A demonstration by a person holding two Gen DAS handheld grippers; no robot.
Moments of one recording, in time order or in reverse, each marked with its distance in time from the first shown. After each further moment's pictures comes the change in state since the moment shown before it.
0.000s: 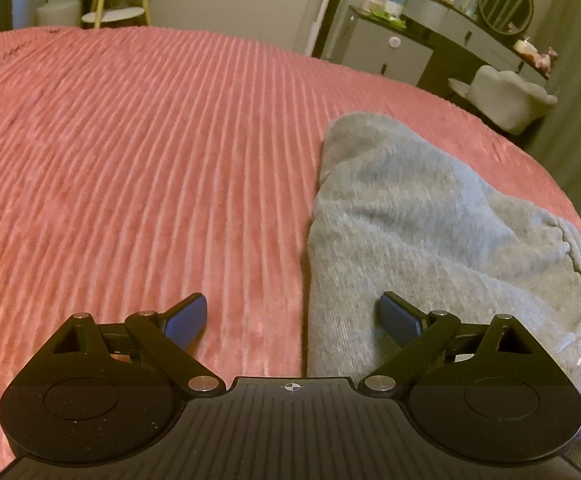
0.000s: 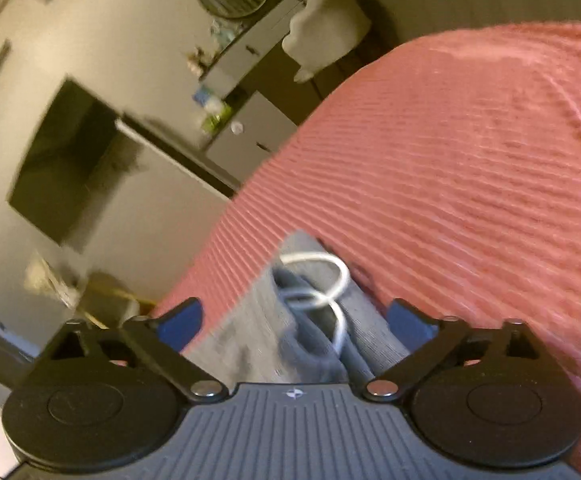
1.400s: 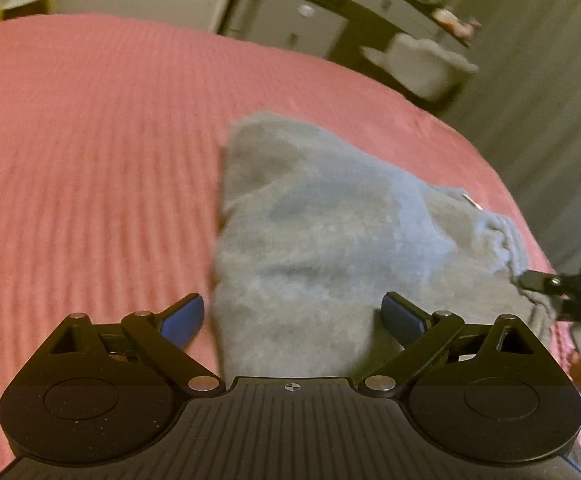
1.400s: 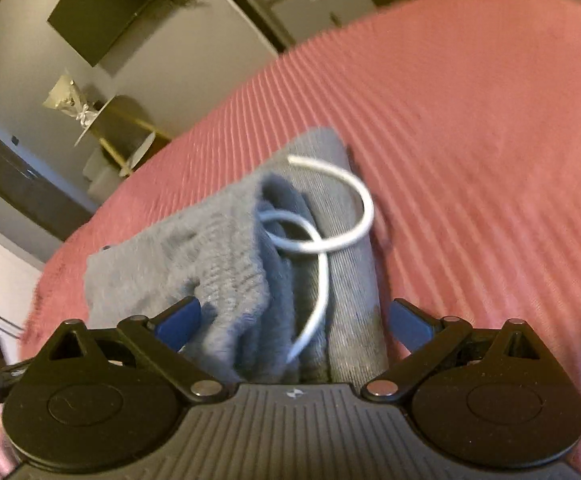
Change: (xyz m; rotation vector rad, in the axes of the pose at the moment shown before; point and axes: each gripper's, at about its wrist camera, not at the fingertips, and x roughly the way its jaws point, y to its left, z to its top) left arm 0.053 -0.003 0.052 0.115 0.118 -0.316; right arm 0.092 -0.017 0.019 -0.369 0.469 0.051
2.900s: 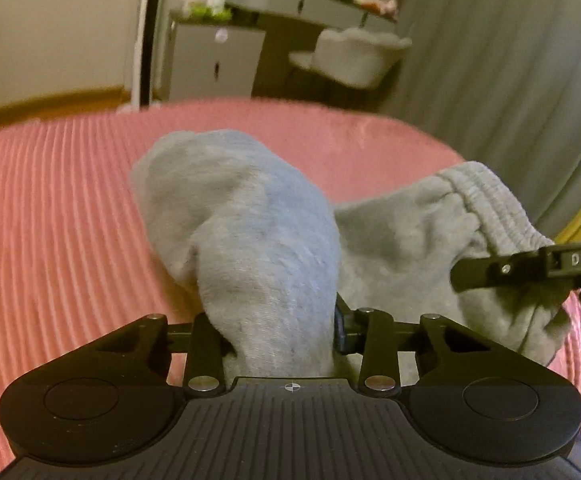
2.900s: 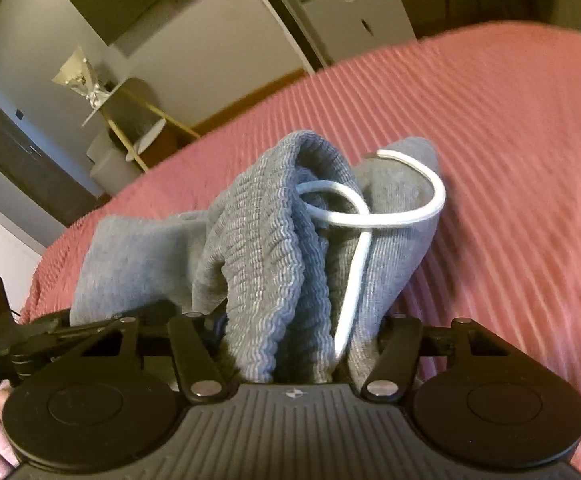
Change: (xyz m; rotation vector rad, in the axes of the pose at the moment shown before) left arm 0.034 -0.099 0.063 0.282 -0.066 0.000; right arm 0.001 0.093 0.031 -0.129 -0.021 -0.054
